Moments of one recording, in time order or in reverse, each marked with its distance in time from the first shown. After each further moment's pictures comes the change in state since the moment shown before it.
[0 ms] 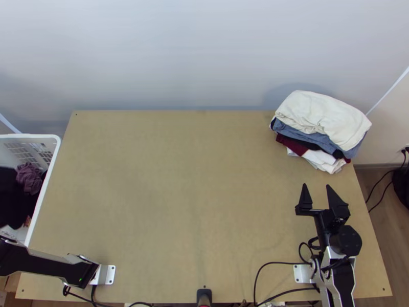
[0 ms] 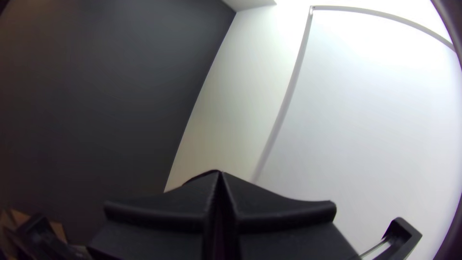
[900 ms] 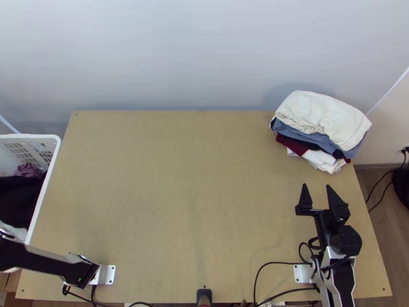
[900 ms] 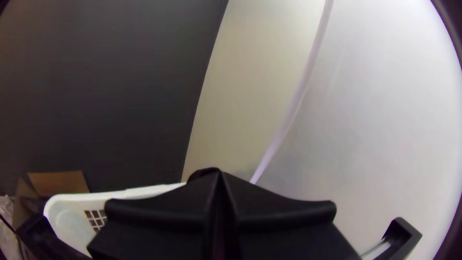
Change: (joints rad) left arm -0.058 0.060 -0.674 0.312 -0.082 0.149; right arm 0.000 0.000 0.000 0.000 0.000 0.000
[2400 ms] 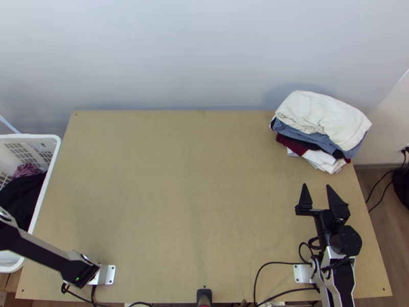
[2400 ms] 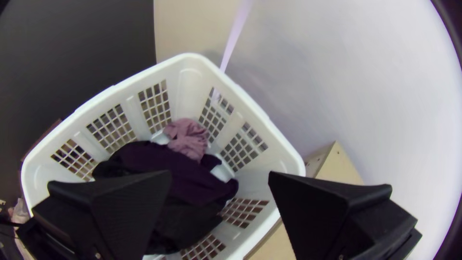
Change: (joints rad) left arm -0.128 0.250 0.403 -0.805 0.076 0.214; right arm 0.000 0.000 0.000 0.000 0.000 0.000
